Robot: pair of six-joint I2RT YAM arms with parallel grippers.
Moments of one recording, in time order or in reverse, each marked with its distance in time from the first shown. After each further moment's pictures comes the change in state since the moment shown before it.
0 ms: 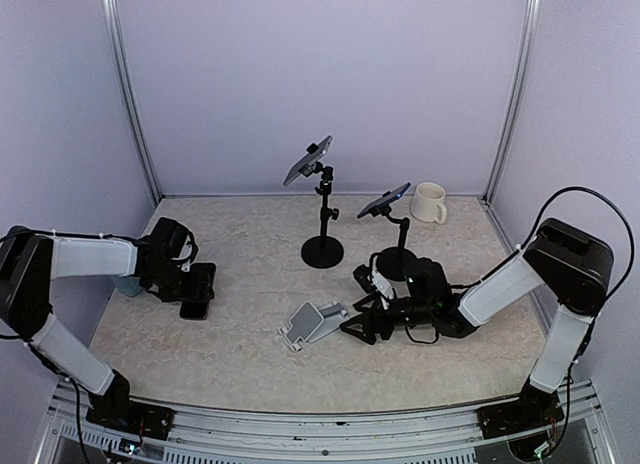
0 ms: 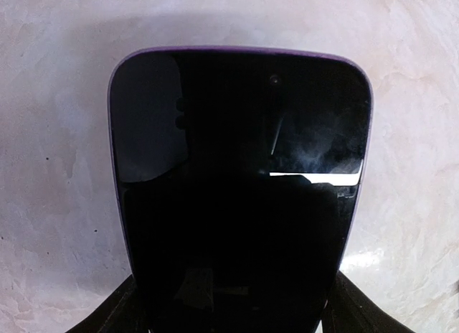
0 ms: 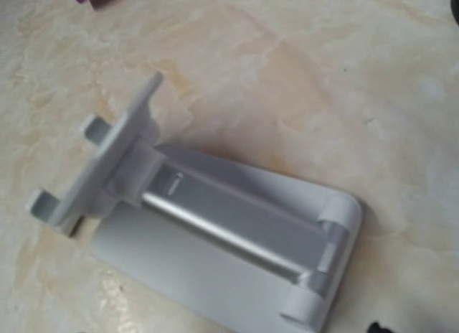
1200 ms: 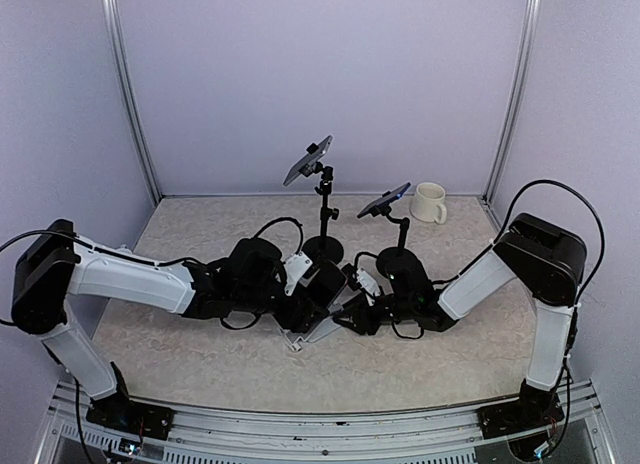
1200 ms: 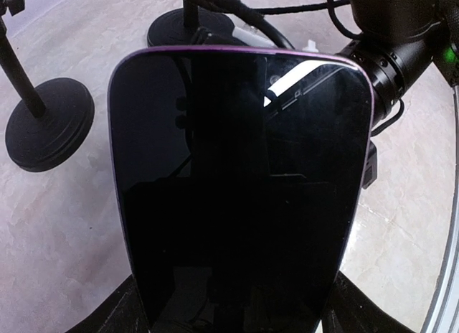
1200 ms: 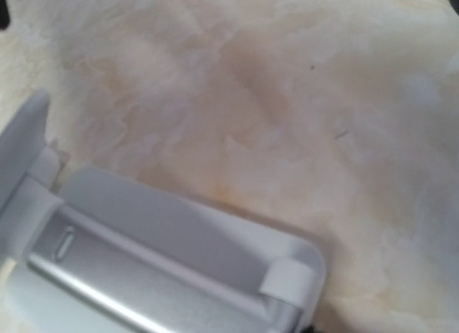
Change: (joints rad) left arm -0.661 0.138 0.103 0.516 0.050 0.239; right arm 0.001 0.160 0.143 -0.031 0.040 -0.004
